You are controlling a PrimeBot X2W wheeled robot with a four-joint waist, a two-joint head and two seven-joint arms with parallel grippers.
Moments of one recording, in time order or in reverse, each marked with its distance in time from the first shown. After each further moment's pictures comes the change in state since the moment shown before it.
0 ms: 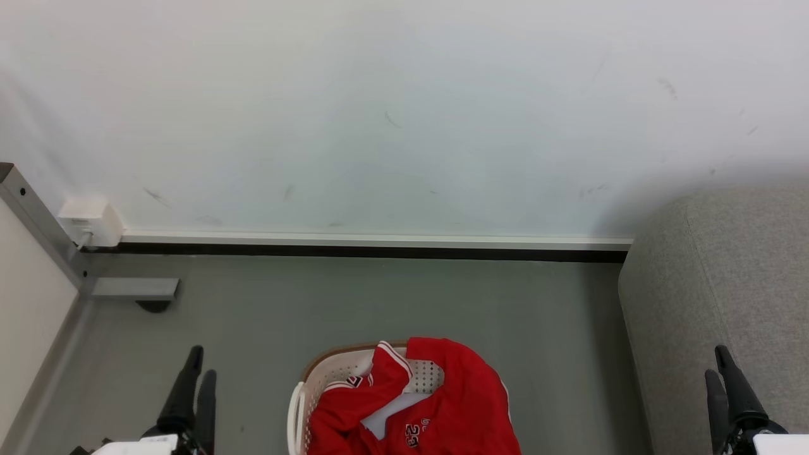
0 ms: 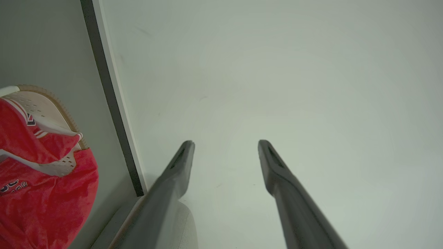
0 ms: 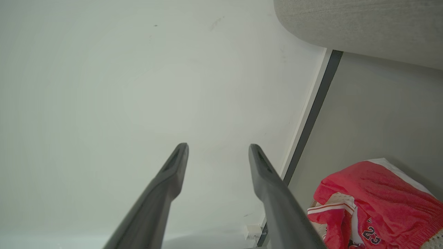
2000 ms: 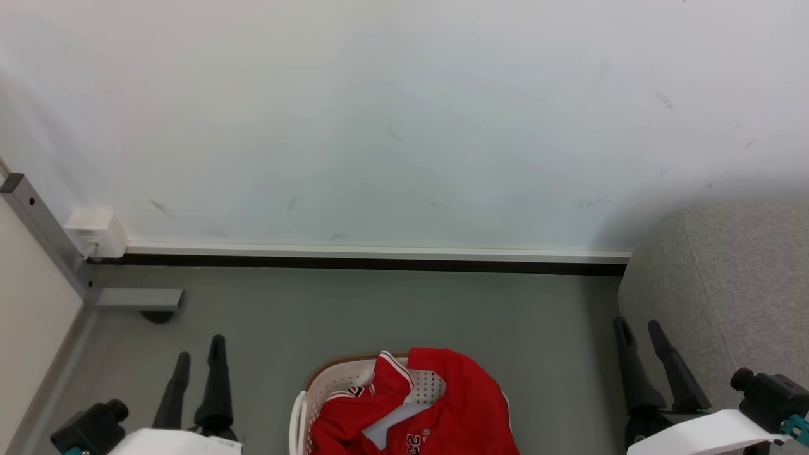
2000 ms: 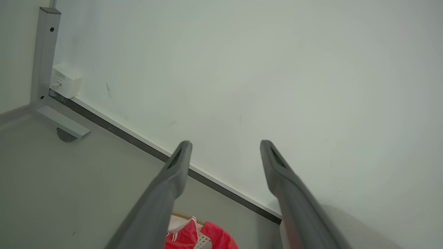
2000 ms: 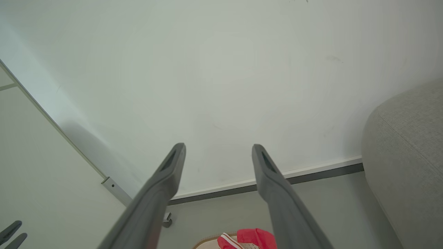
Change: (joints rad) left arm 0.034 0.001 -0.051 -0.120 0.975 0.054 -0.229; right arm -0.017 -0.053 0.291 -0.123 -0.876 0.000 -0.228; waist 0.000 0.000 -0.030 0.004
